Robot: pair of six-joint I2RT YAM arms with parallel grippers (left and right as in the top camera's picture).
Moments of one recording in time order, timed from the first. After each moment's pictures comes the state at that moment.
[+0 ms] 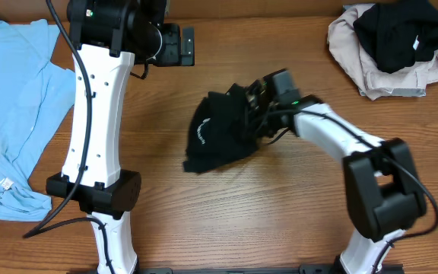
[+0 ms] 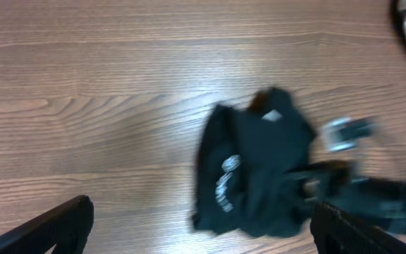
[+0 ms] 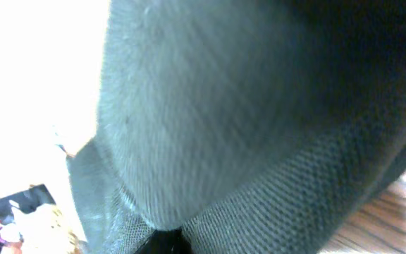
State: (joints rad) left arm -0.25 2.11 2.68 -1.68 0.07 -0.26; right arm 0.33 1.91 1.25 -0.42 -0.68 0.48
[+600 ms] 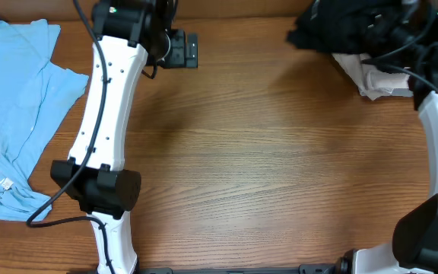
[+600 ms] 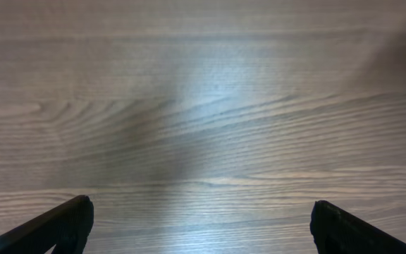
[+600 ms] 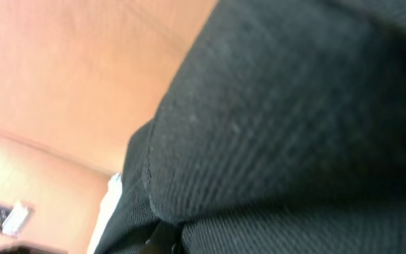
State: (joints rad) left arm -0.25 2.11 2.42 -1.47 0.02 -0.26; right arm -0.25 1.68 1.51 -0.16 -0.76 0.54
